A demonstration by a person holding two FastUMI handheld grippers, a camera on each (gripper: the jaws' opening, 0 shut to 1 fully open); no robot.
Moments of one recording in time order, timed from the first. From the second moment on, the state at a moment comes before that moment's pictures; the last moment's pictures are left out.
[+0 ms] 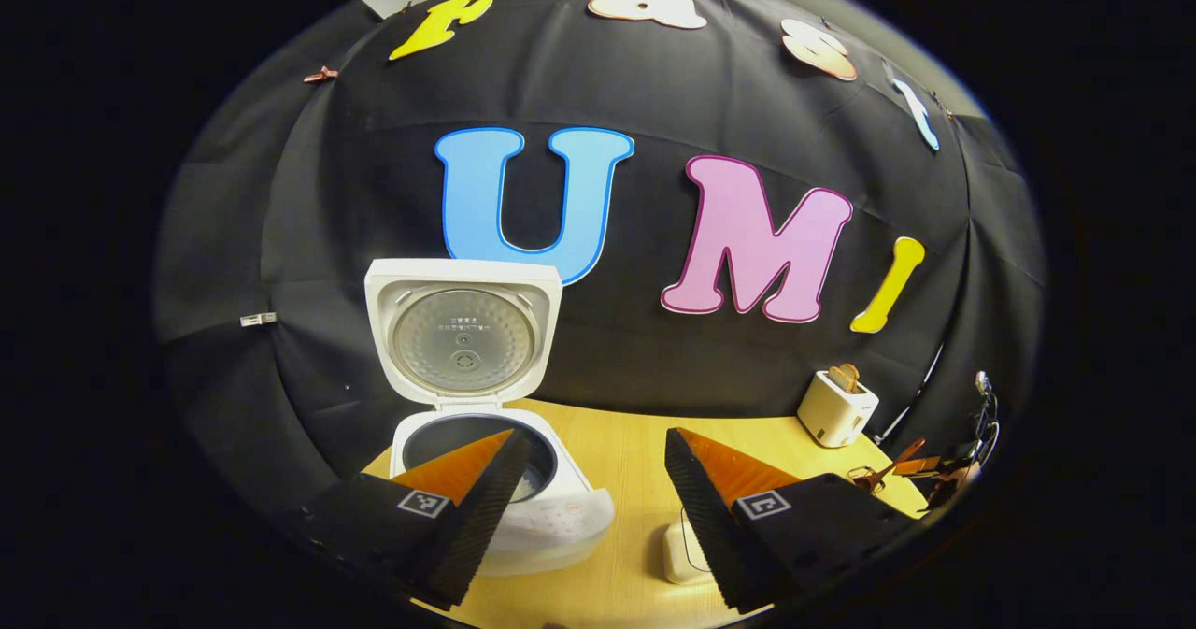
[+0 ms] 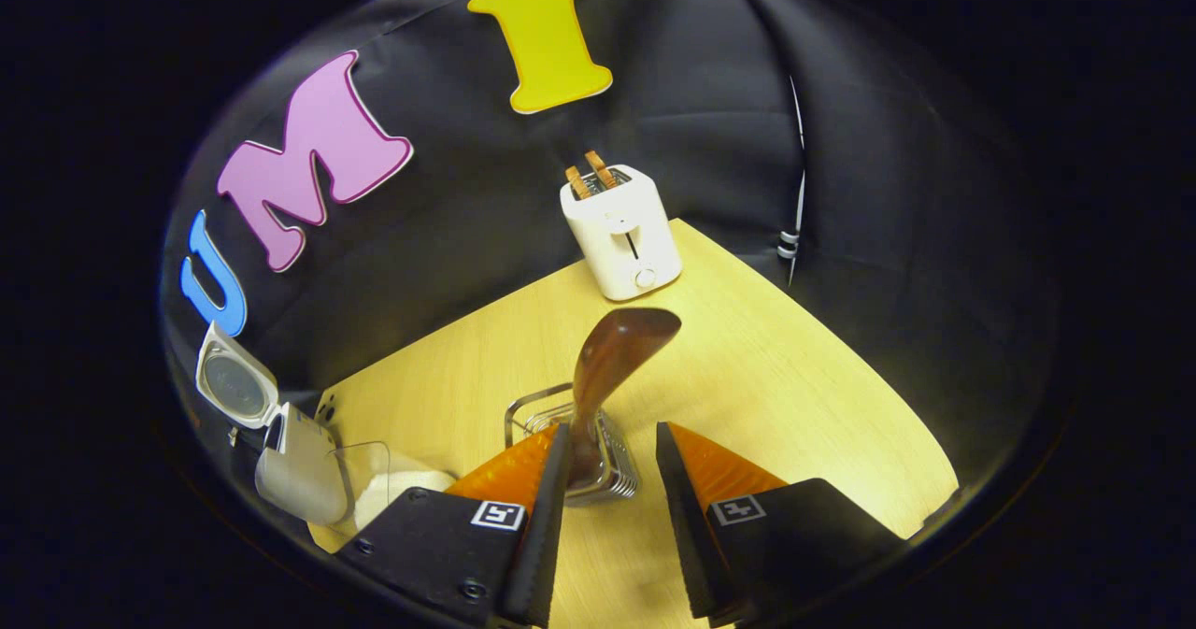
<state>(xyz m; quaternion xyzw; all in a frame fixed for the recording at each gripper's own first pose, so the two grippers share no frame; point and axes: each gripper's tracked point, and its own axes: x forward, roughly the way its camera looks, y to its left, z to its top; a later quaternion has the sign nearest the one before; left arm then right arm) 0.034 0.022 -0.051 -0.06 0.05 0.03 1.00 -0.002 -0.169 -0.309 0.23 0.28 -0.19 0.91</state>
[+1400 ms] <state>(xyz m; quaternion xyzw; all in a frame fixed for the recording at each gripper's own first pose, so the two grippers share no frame) 0.175 0.167 0.093 0.00 -0.06 0.10 0.99 0.008 0.034 -0.196 0.05 0.24 0.03 0.97</state>
